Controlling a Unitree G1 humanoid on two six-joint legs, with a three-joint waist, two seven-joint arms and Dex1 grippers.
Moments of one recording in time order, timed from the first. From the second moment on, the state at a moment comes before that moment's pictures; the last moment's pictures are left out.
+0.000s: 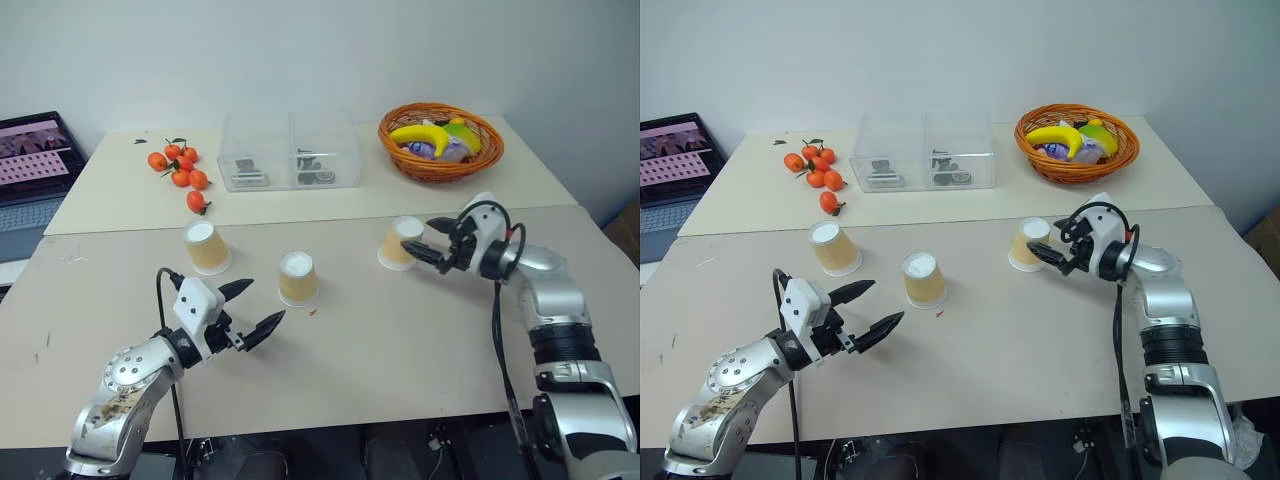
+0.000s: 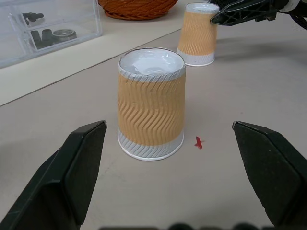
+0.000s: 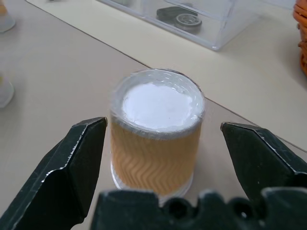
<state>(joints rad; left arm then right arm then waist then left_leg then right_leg) 0.08 0.53 0.10 -0.46 -0.43 0.35 -0.67 -0.66 -0.56 -0.05 0.45 0.22 0.22 0.91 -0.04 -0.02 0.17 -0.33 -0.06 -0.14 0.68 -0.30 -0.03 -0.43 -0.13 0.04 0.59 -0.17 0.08</state>
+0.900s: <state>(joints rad) 0.14 0.52 0.11 -0.51 -0.43 0.35 -0.60 -0.67 -0.54 0.07 0.34 0.26 0.26 1.19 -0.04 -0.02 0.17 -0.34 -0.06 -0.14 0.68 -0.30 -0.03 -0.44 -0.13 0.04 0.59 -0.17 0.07</state>
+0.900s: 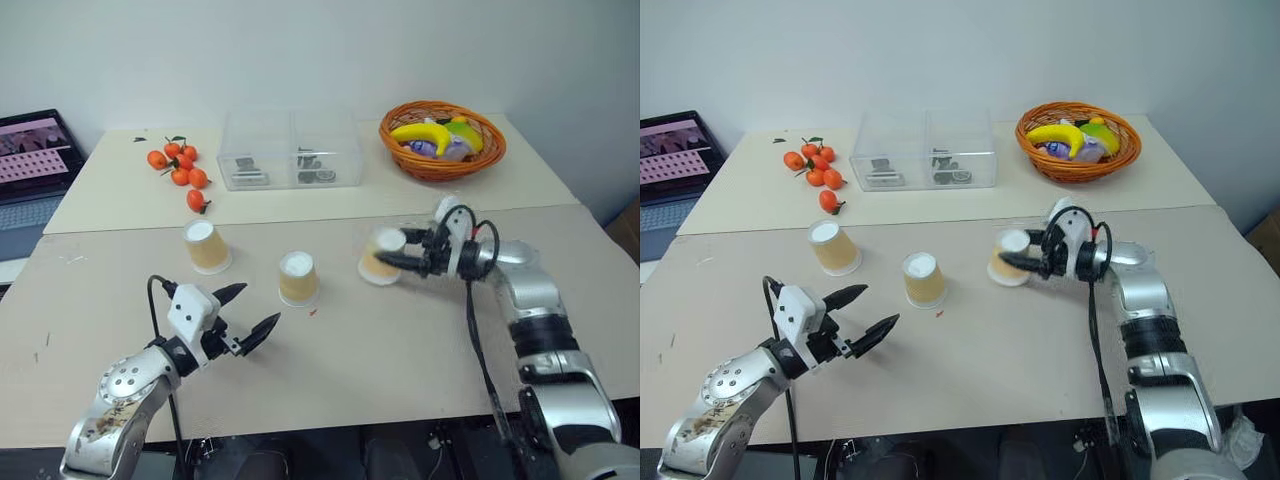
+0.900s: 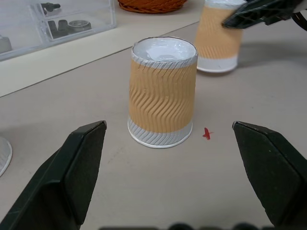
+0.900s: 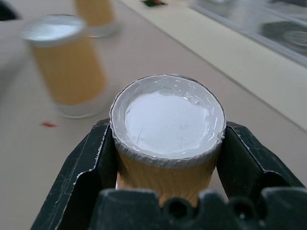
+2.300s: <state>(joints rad) 0.17 0.51 0.13 -0.56 -0.44 0.36 -0.56 -0.82 -0.36 0.17 0.61 0.18 0.12 1.22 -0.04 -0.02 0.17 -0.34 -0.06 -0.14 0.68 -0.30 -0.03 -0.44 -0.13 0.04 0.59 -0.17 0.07</state>
